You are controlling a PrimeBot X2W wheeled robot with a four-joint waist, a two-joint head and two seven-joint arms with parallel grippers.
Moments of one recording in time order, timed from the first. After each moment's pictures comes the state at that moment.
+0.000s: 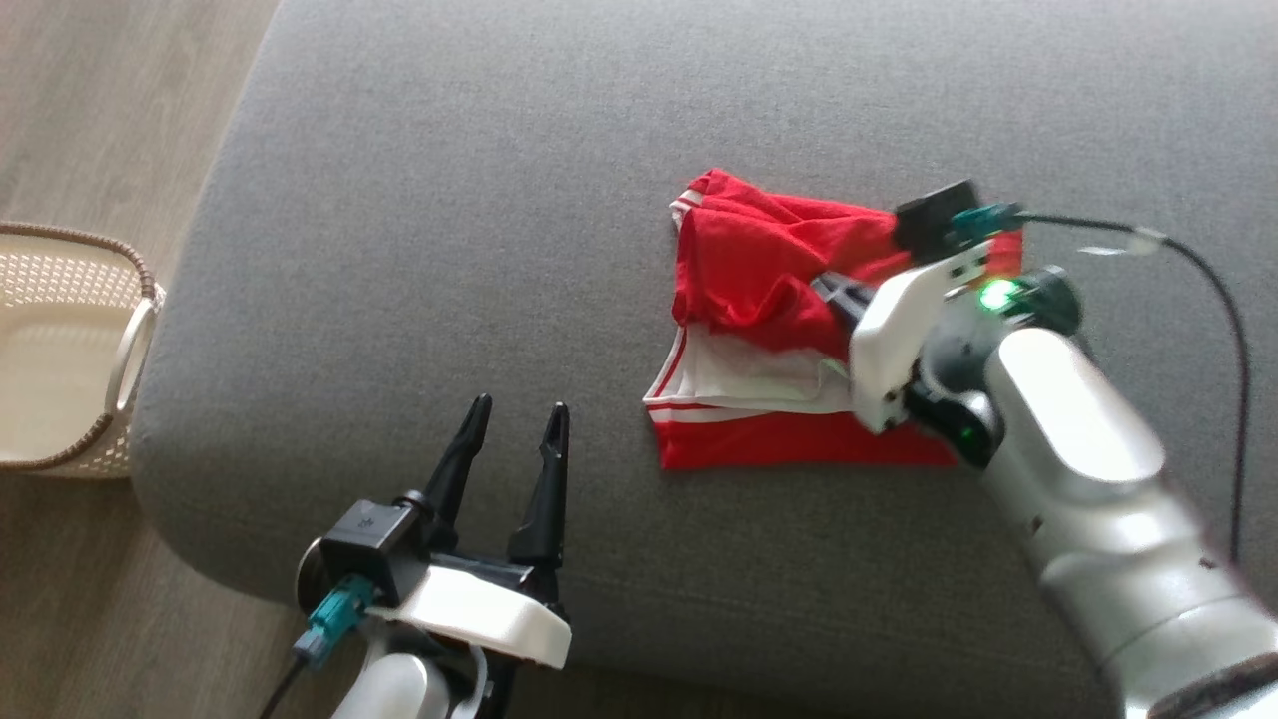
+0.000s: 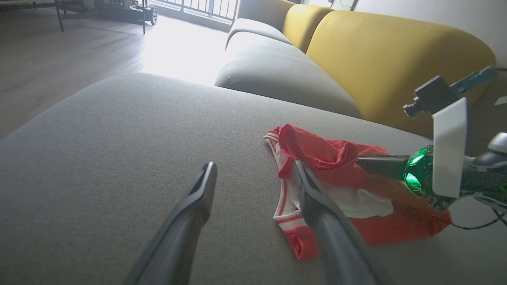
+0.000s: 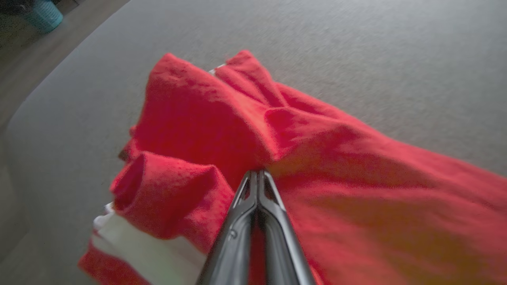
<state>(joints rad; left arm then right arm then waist) -0.04 0.08 -0.47 0.04 -0.36 0.08 -0.25 -0.73 -0.13 0.42 0.80 0.42 0.13 0.24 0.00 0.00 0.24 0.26</state>
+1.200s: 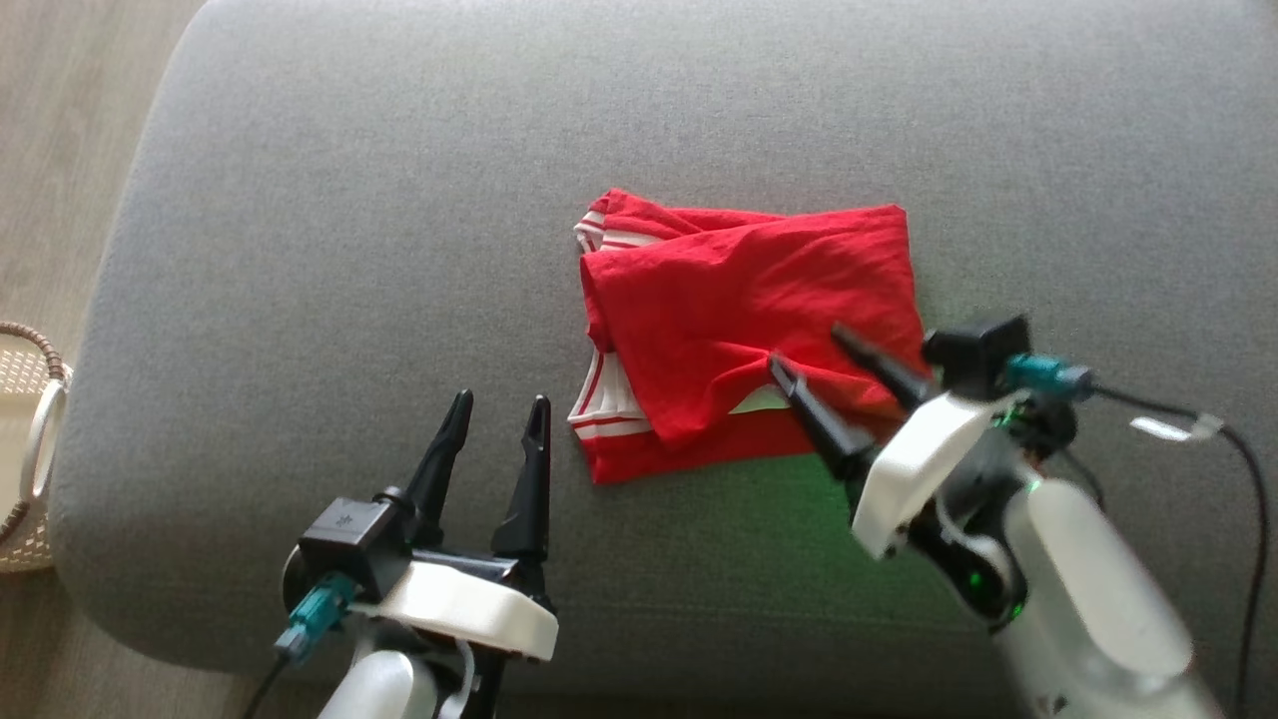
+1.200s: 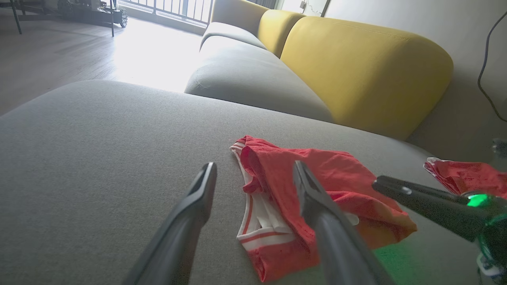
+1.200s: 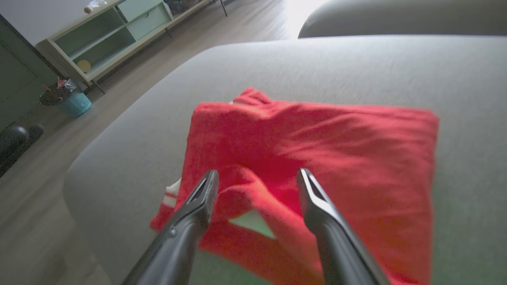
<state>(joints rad) -0.04 0.09 -0.44 0.03 -0.38 0.08 -0.25 -0.35 -0.13 0.30 0.28 0.42 0.13 0.14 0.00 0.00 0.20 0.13</state>
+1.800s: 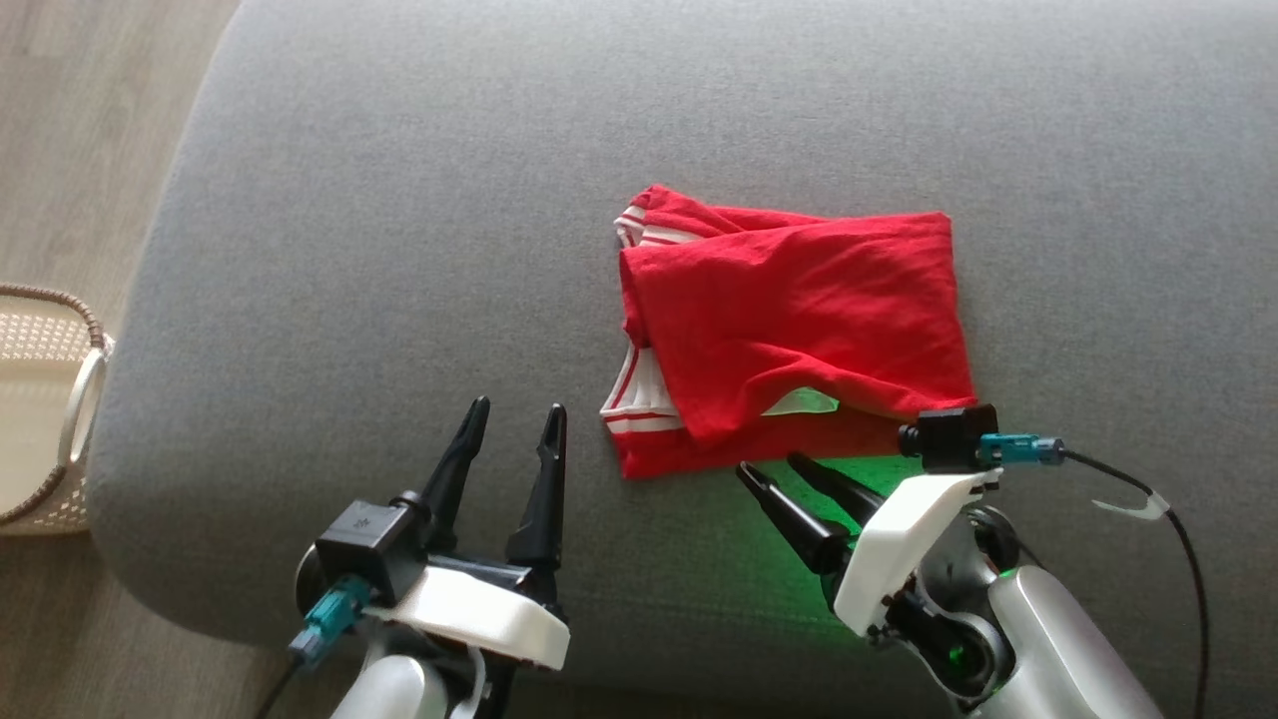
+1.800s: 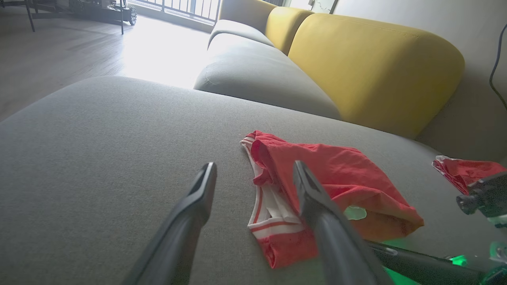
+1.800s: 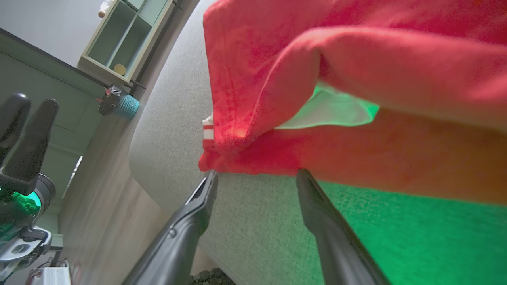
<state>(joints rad) -0.04 0.10 -0.47 0.03 -0.38 0.09 -0.25 -0.20 -0.07 0.29 0.30 0.66 0.13 0.30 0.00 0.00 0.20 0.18</state>
